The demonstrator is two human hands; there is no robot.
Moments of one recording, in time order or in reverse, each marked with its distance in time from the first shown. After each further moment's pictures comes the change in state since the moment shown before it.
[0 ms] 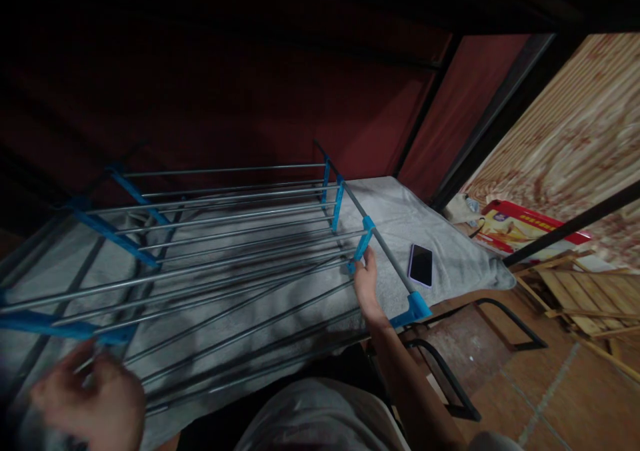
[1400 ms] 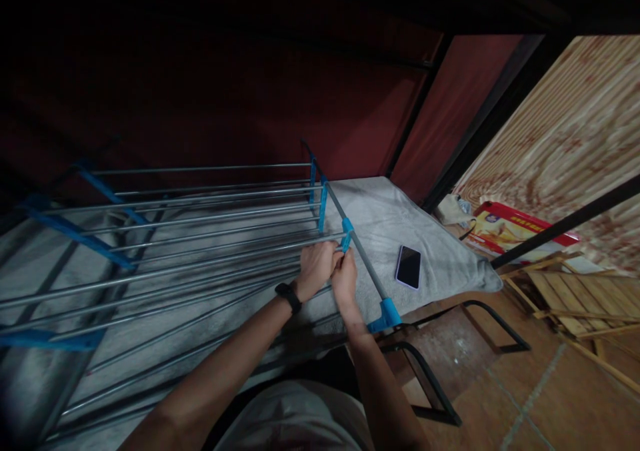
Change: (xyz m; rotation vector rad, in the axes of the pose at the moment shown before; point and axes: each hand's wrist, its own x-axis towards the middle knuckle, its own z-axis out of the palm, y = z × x) left_hand -0.095 0.292 0.176 0.060 -1.145 0.648; right_hand 0.004 -0.023 0.008 -0.157 -0.052 -0.122
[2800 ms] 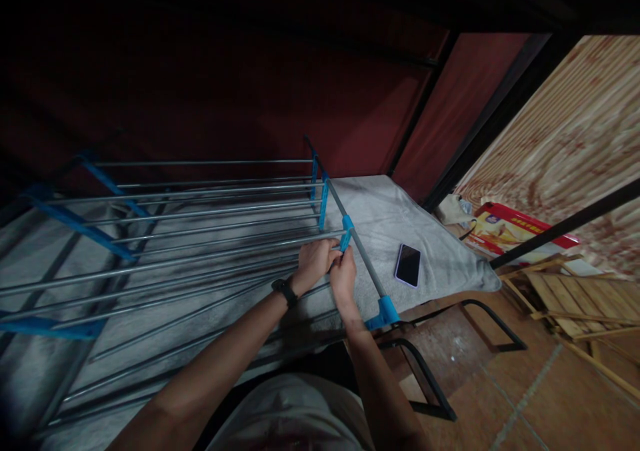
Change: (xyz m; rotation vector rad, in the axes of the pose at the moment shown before) left_hand -0.004 -0.016 0.010 -0.080 0.058 0.079; right_hand -0.004 0.000 0.001 -0.076 0.014 0.002
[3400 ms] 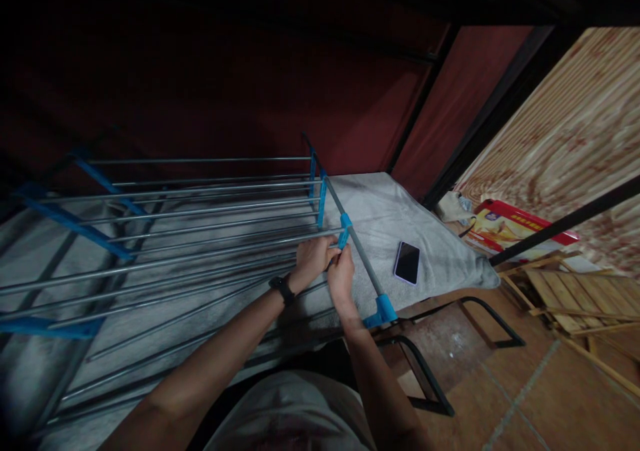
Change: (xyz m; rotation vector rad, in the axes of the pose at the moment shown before) left_hand 0.003 -0.005 0.009 -0.023 0.074 0.000; right_hand -0.002 -0.005 0.000 -0.044 0.005 0.013
